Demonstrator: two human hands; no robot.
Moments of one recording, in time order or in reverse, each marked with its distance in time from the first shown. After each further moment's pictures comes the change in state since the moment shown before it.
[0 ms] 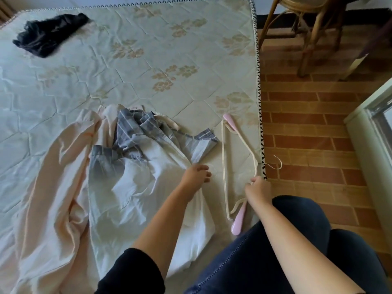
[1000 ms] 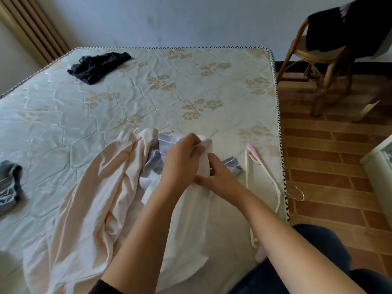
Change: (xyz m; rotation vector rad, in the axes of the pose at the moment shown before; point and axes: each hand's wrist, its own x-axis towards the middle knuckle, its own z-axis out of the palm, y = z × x) left_hand -0.099 0.087 -0.115 0.419 0.501 0.760; right_hand -0.106 -0.158 0.023 0.219 -0.536 -0.740
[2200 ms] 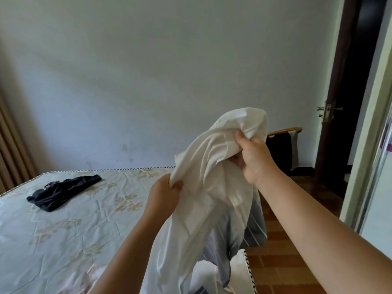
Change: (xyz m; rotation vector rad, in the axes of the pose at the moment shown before) left_hand 0.124 0.152 -0.064 -0.211 0.105 0.095; right_hand -0.005 -0.255 -0.212 0.608 0.631 -0.421
